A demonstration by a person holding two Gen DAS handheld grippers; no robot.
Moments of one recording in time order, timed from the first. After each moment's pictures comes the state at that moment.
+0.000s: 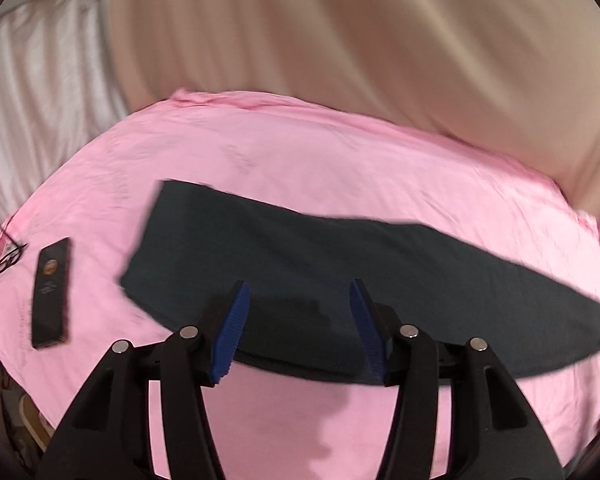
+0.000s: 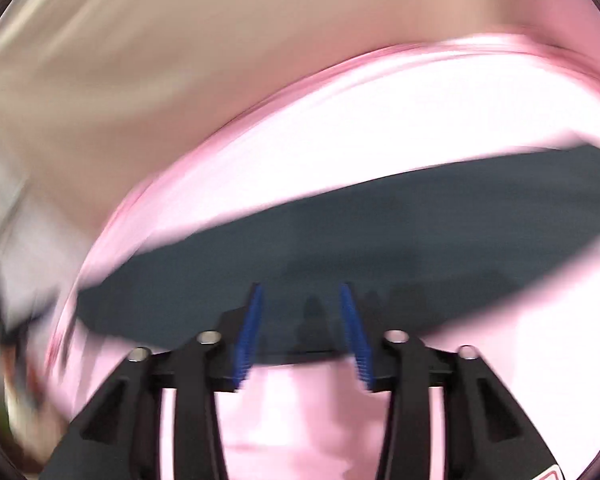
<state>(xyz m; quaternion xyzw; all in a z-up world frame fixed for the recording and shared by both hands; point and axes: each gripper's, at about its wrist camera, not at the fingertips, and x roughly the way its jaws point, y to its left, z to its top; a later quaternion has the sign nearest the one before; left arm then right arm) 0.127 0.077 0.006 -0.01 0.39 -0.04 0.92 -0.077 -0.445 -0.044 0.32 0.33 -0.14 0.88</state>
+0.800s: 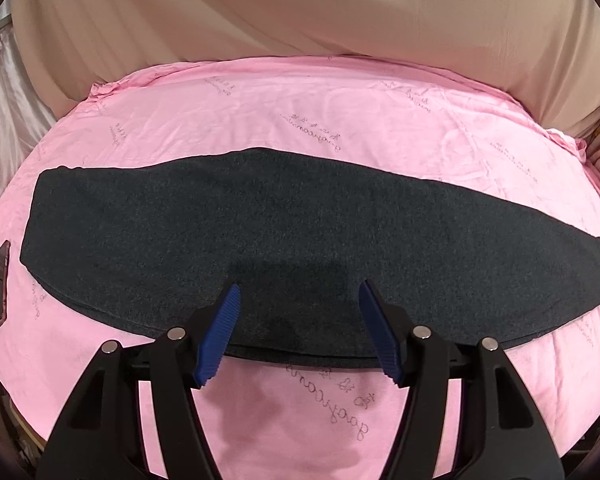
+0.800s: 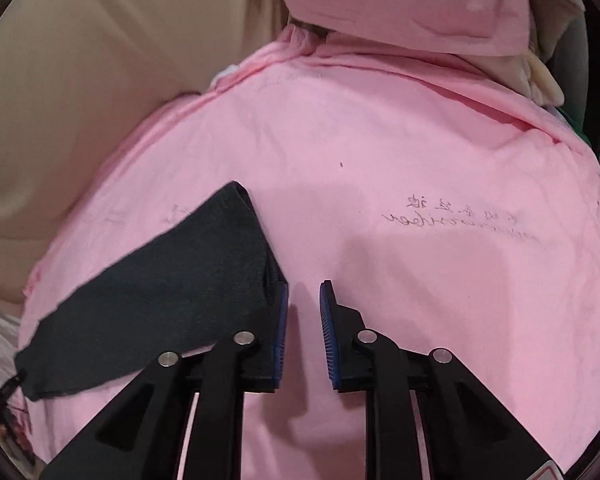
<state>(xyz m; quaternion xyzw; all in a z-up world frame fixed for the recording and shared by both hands) 0.115 -0.086 -0.034 0.05 0.45 -0.08 0.89 -0.111 -0.595 -0.065 0.33 0.37 -0.19 0.85</state>
